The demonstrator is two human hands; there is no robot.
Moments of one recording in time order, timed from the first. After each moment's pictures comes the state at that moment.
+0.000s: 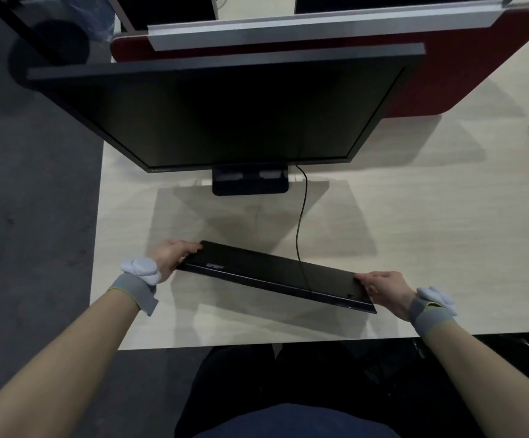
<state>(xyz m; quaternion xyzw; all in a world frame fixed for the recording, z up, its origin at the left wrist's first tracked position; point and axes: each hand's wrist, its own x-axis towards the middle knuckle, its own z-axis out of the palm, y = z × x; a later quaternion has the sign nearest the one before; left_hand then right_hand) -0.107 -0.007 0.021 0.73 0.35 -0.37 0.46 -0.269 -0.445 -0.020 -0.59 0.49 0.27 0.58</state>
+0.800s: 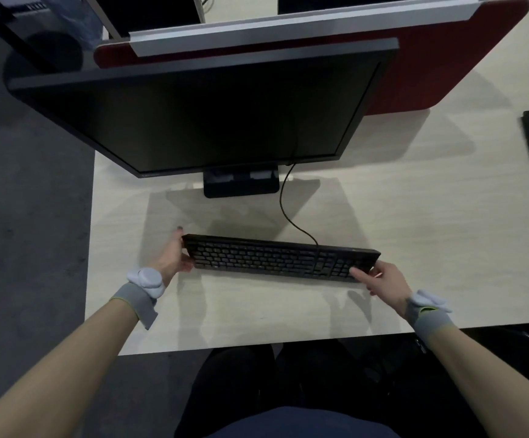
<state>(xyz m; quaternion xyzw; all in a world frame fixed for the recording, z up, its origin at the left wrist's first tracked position) -0.115 -0.040 0.031 0.74 0.36 -0.34 0.46 -0.277 -0.455 -0.004 -0.78 0.36 0.24 0.46</state>
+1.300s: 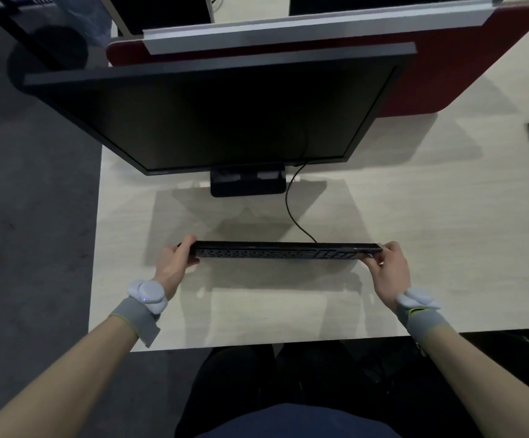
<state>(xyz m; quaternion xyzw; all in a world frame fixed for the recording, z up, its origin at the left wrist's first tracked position) -0.134 -0.026 0.027 0.75 0.34 -0.24 0.52 -0.251 -0.432 0.017 -0.89 0.28 0.11 0.35</state>
